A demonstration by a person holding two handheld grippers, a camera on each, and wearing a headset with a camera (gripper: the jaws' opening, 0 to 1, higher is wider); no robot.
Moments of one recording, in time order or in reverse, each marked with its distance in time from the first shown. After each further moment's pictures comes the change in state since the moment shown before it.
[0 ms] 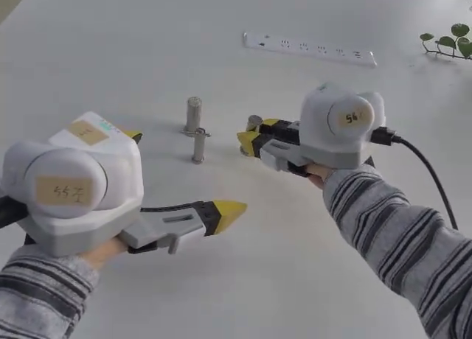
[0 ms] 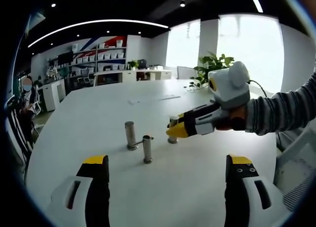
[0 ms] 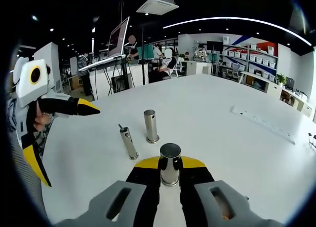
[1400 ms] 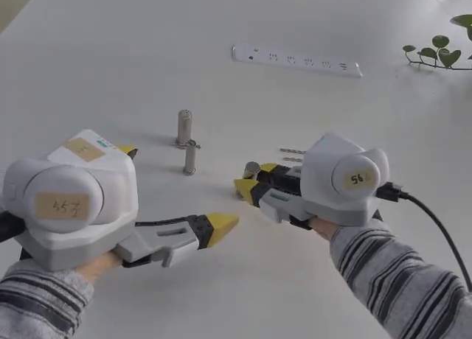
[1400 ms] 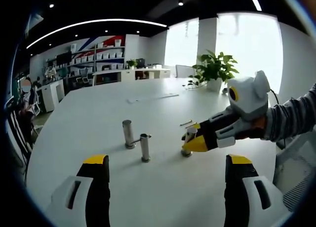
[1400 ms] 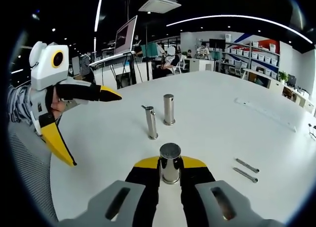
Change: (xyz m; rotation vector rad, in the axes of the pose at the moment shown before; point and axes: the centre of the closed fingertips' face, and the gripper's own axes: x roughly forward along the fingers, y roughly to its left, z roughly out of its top) left arm 0.000 -0.003 -0.003 0.009 0.012 -0.003; right arm -0.023 0.025 -0.030 0.021 0.020 0.028
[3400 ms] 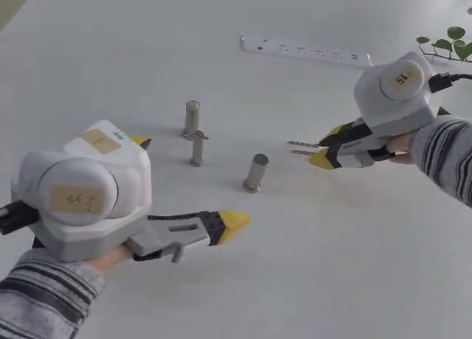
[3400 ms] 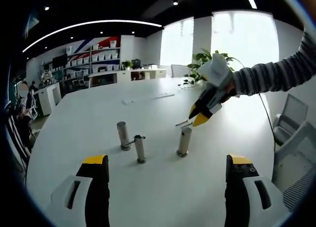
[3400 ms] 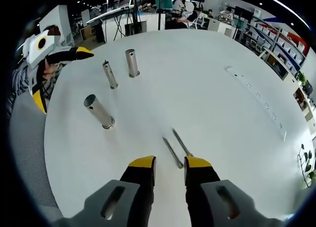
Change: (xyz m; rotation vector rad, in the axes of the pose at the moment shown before) left arm 0.002 -0.008 0.000 0.029 0.001 -0.027; right arm -0.028 -0.112 -0.034 -0.201 0.476 0.090
